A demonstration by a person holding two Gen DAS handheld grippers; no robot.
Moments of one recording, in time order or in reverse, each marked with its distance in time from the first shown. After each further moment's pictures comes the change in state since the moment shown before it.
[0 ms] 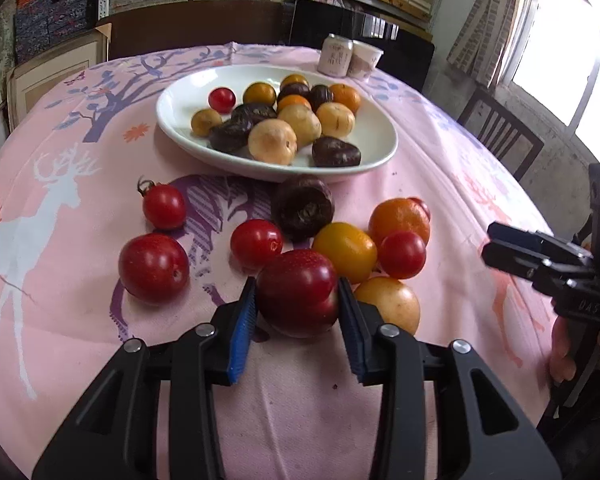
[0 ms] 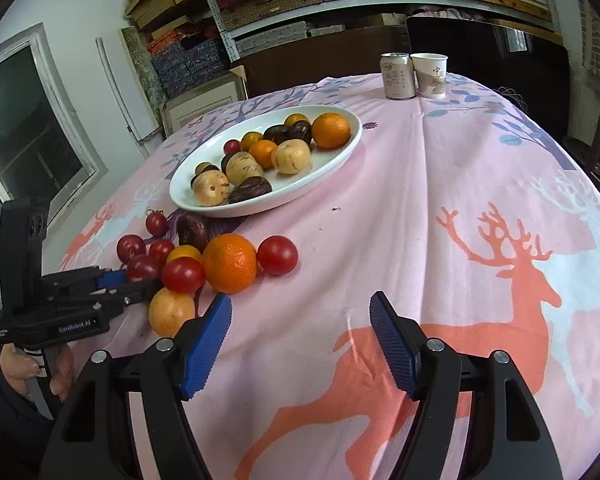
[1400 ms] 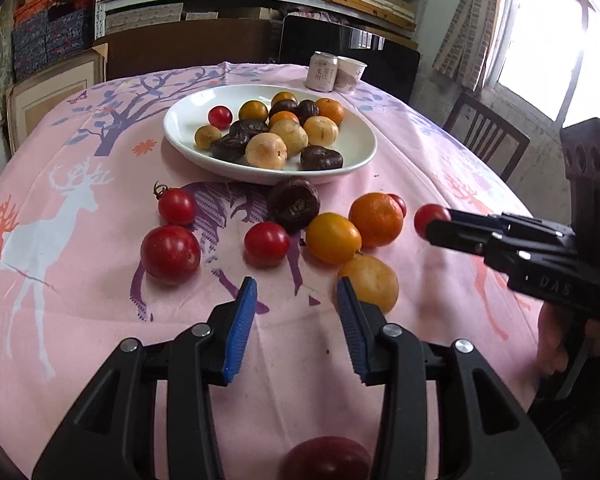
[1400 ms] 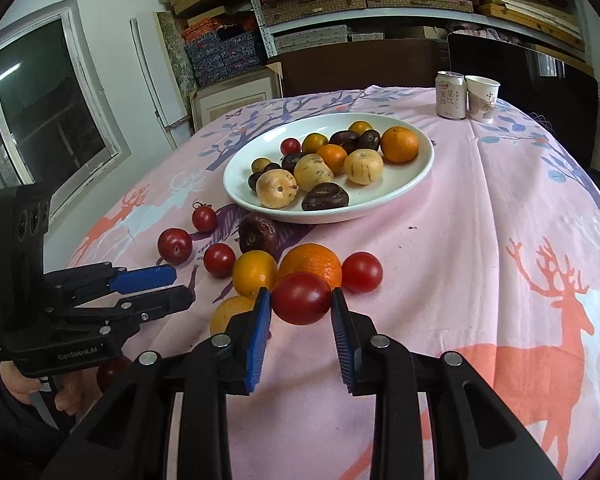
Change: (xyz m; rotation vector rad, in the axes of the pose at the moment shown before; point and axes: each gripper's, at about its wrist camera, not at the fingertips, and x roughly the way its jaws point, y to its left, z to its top) left arm -0.031 -0.008 -0.021 0.072 -0.036 0.004; right arm 0.005 0.052 0.009 -0.090 -0.015 0.048
